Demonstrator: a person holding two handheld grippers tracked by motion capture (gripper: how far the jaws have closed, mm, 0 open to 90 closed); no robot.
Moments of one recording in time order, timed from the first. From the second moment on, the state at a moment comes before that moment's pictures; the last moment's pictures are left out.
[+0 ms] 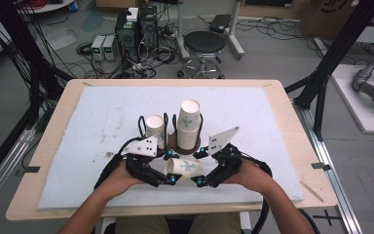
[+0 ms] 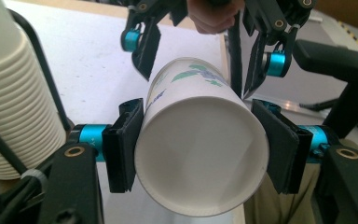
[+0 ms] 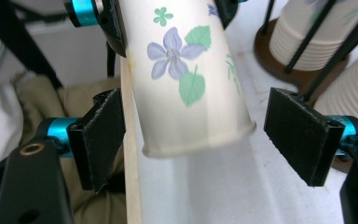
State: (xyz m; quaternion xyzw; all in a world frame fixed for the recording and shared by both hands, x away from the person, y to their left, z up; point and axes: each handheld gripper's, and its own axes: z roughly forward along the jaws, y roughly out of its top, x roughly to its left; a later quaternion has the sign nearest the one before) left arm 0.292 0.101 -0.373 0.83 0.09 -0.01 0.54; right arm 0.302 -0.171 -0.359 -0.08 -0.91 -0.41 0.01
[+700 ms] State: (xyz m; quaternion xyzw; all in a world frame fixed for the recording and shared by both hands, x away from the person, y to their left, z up) left arm 0.288 0.123 -0.385 0.80 0.10 0.01 0.60; right arm 0.291 -0.193 -0.377 -0.14 -0.85 -0.51 -0.02
